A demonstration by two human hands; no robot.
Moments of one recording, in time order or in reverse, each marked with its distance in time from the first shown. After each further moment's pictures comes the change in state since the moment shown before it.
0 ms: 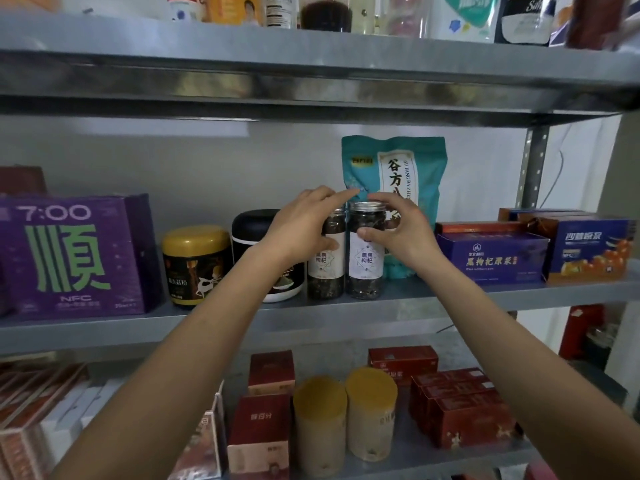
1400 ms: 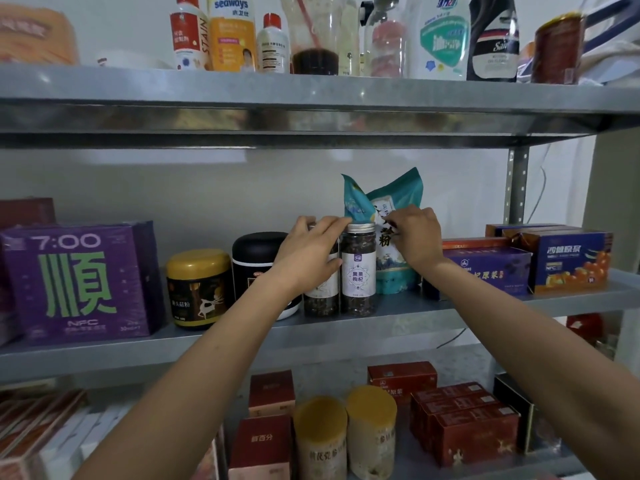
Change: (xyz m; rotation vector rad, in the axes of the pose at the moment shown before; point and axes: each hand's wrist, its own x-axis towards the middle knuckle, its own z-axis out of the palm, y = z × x) left_hand -0.003 0.015 0.008 0.091 -0.032 -0.036; right_hand 0.051 0.047 -0.023 -0.805 0.130 -0.255
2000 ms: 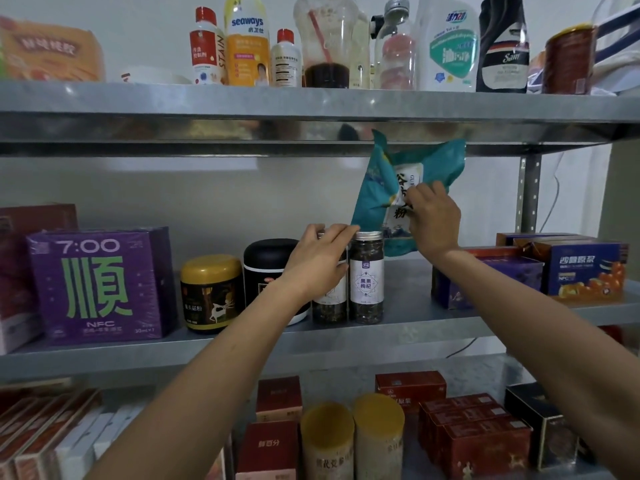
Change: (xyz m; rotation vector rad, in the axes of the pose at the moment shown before) left_hand 0.001 0.001 0.003 -0.034 -0.001 -0.015; right_hand 0.017 -0.006 -0.032 -0.065 0.369 -0.140
